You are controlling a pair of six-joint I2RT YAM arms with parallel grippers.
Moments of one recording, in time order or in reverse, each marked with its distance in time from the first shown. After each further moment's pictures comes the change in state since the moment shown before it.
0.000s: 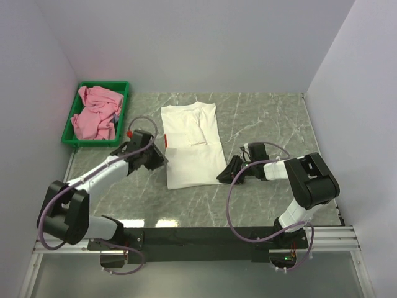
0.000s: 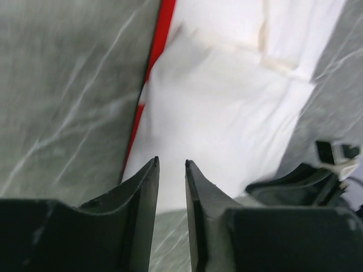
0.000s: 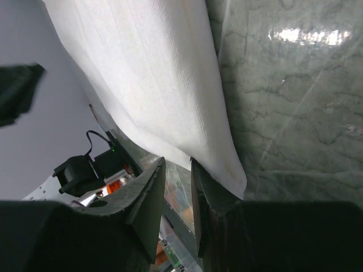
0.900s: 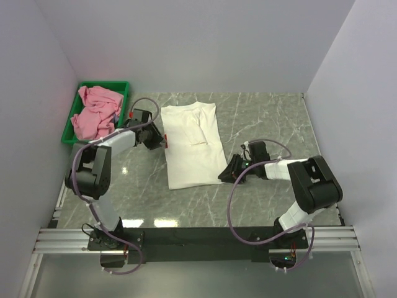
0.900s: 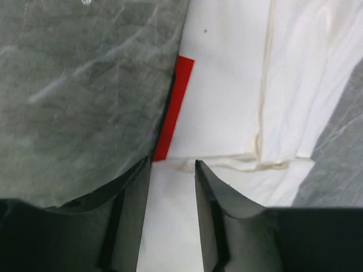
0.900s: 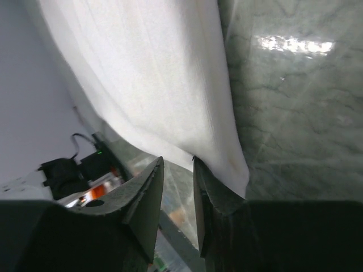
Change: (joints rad) left arm 0.187 0.473 0.380 0.091 0.079 0.161; right arm 0.003 -0.034 0.019 -0.064 0.032 -0.055
